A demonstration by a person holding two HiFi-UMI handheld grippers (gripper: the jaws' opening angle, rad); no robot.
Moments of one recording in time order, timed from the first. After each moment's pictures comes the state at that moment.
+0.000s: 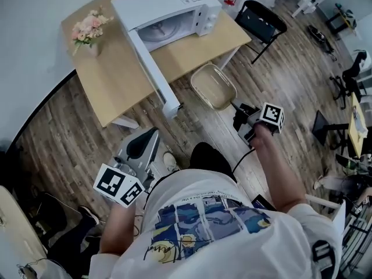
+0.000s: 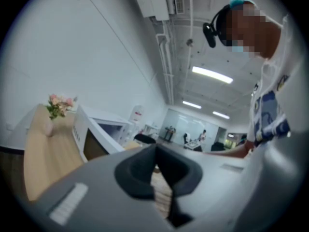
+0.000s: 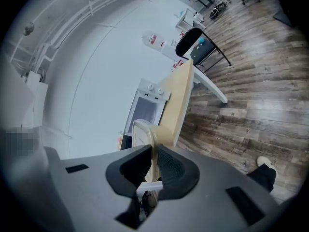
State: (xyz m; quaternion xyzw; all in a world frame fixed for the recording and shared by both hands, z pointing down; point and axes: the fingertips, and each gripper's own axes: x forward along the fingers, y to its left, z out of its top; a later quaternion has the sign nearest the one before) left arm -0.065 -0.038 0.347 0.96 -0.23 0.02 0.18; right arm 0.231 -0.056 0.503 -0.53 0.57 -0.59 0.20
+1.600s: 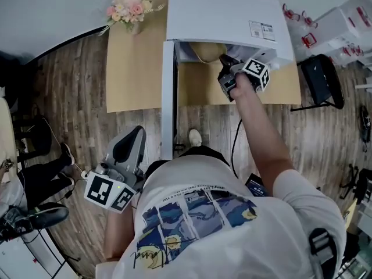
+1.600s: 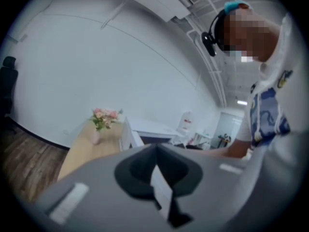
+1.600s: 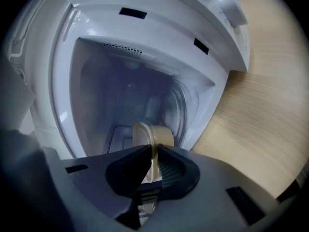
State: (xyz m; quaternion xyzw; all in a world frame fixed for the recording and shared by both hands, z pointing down) left arm -0.053 -0.191 0.355 0.82 -0.53 0.03 0.20; right arm 0.155 -0.488 0.595 -0.40 0.61 -0.67 0.12
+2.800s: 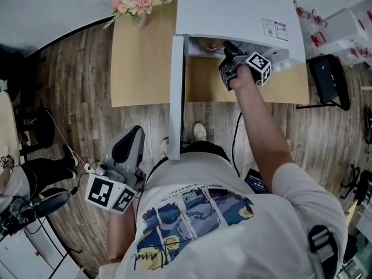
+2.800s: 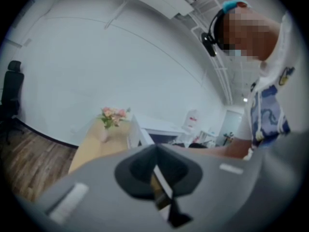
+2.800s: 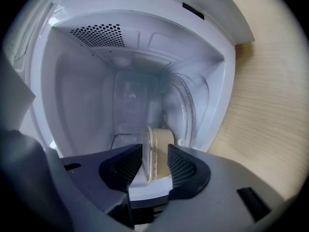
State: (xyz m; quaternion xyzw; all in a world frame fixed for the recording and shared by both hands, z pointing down) left arm -0.078 -0.189 0.363 0.80 -0.56 0.04 0.21; right arm 0.132 -0.519 0.607 -0.39 0.59 -0.67 0.20
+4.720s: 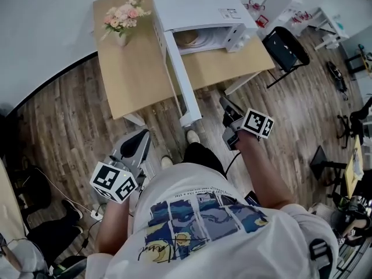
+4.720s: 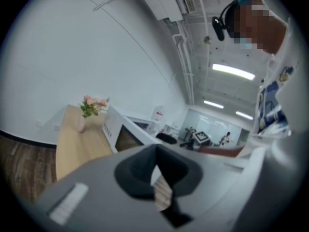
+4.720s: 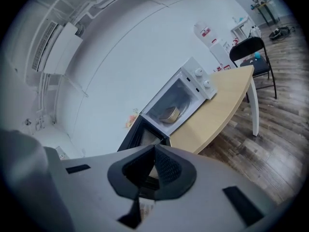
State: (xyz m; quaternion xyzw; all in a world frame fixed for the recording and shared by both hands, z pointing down) left arm -0.137 -0.088 0.394 0.91 -0.35 0.03 0.21; right arm 0.128 -0.178 0.485 -0.49 0.74 -0.46 0.08
